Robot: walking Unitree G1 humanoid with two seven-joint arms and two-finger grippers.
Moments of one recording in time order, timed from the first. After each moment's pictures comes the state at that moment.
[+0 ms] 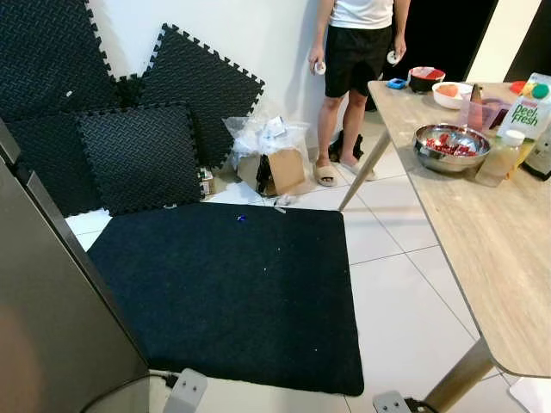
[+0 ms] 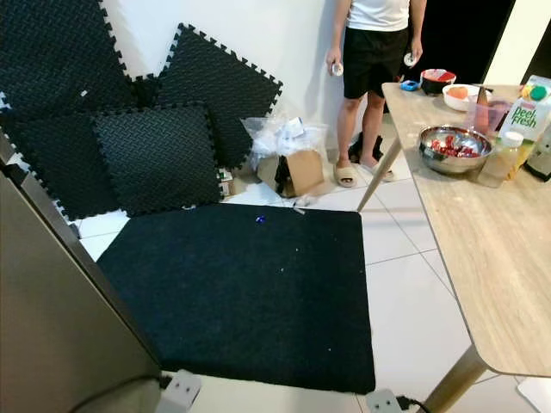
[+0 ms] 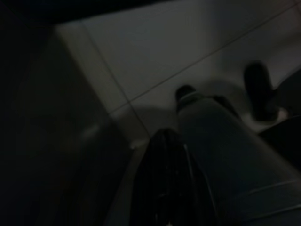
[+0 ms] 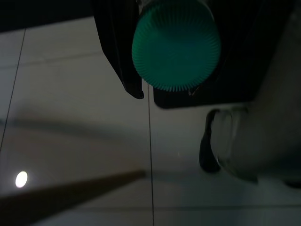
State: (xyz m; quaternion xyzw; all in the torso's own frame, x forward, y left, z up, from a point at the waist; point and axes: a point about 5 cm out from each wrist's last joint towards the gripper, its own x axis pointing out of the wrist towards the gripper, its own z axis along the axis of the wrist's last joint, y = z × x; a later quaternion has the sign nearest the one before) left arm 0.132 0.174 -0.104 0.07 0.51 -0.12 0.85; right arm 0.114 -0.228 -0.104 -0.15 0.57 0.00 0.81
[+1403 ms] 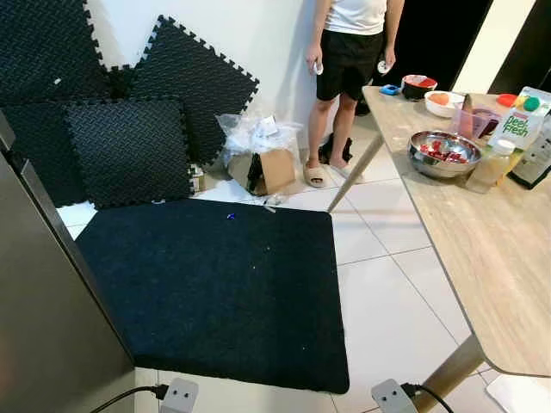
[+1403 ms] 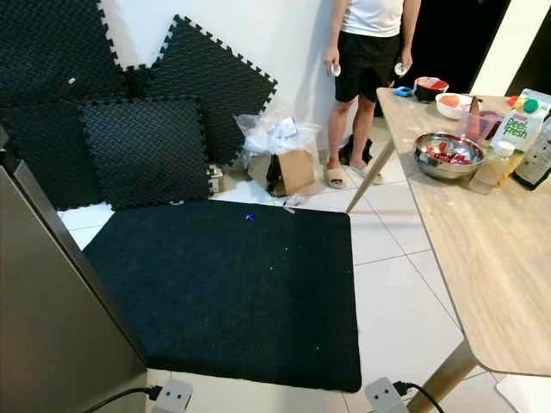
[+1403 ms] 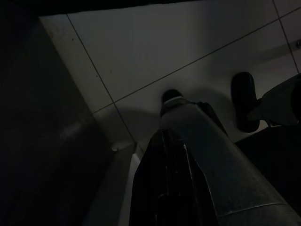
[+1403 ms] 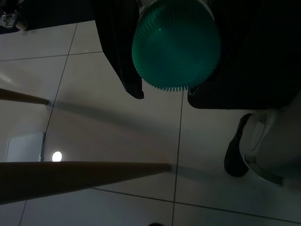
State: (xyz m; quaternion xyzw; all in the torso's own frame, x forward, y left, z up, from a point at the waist) left arm 0.136 0.165 -0.104 0.05 0.51 -0.09 0.85; right arm 0.144 -0.234 -0.093 -0.23 0.54 0.06 0.81
